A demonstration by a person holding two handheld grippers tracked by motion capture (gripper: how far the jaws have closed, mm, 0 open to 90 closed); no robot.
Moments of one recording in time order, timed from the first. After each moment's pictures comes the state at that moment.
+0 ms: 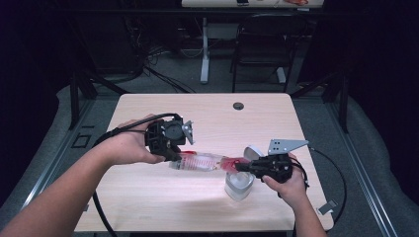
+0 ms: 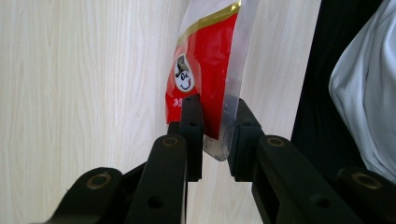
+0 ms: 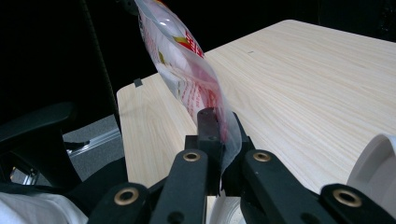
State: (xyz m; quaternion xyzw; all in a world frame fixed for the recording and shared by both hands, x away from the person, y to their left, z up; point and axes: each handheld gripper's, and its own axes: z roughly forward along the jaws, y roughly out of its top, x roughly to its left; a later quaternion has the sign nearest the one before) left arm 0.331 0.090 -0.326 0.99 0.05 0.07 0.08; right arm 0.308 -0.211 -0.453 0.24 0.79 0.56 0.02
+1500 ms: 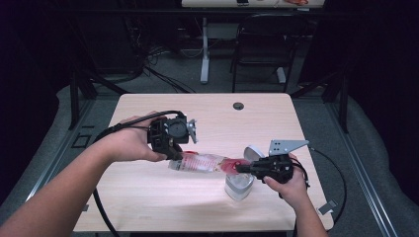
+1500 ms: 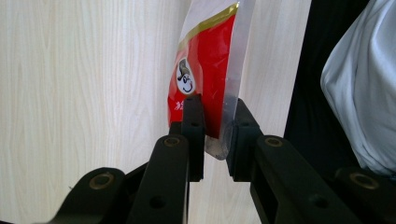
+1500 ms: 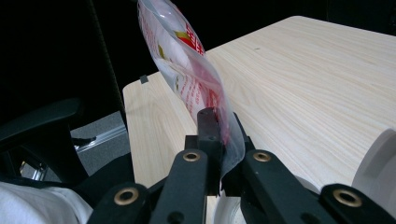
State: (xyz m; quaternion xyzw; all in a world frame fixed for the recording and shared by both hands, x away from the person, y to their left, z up) left arm 0.330 0.082 -0.315 1.00 0.04 0.06 0.07; right arm 0.307 -0.212 -0.454 0.24 0.79 0.56 0.01
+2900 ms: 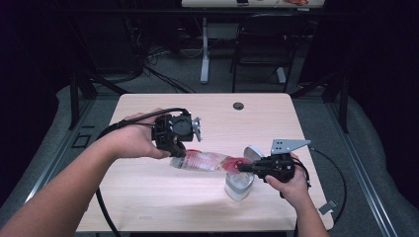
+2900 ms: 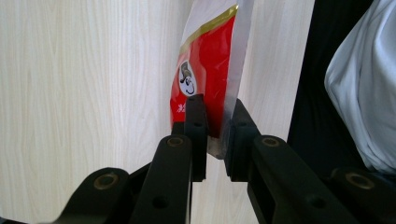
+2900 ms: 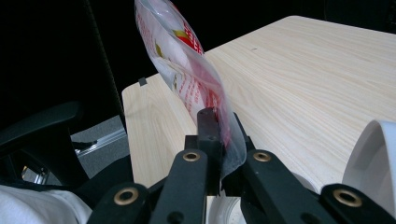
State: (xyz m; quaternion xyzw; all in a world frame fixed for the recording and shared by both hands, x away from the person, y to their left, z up) left arm 0.331 0.073 -0.310 1.00 0.03 0.07 0.06; right arm 0.310 -0.218 -0.456 0.24 0.79 0.56 0.00
